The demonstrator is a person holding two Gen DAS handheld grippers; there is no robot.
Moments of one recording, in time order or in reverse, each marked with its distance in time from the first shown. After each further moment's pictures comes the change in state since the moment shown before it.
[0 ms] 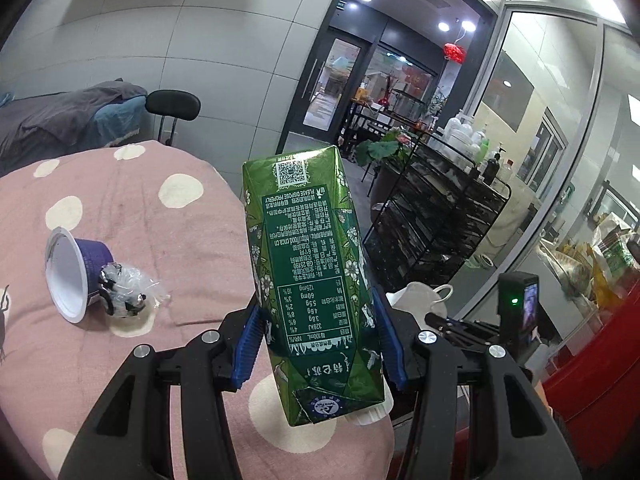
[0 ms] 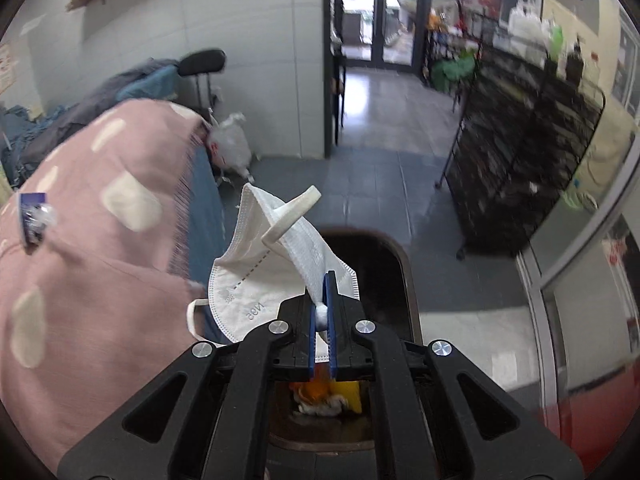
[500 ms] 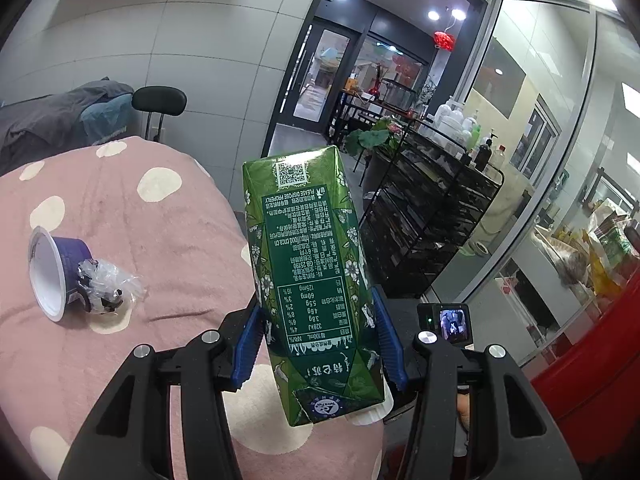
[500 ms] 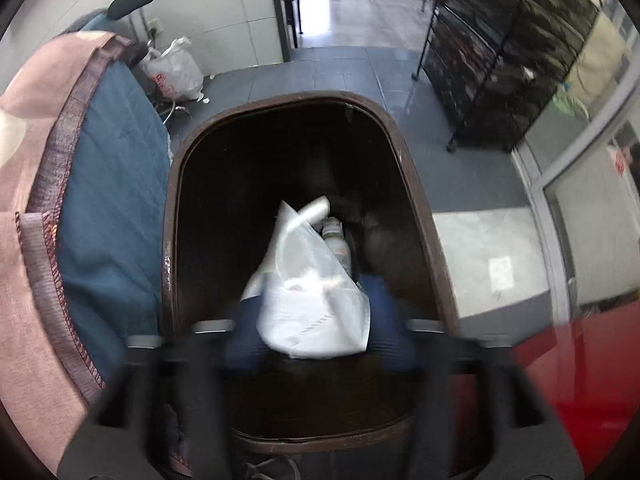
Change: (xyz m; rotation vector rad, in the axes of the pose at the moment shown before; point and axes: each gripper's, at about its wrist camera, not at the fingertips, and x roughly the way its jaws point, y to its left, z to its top) left arm 0.011 -0.007 -0.002 0.027 0.031 -0.023; right arm 0.109 -0.032 -0.044 0.169 0.298 -0.059
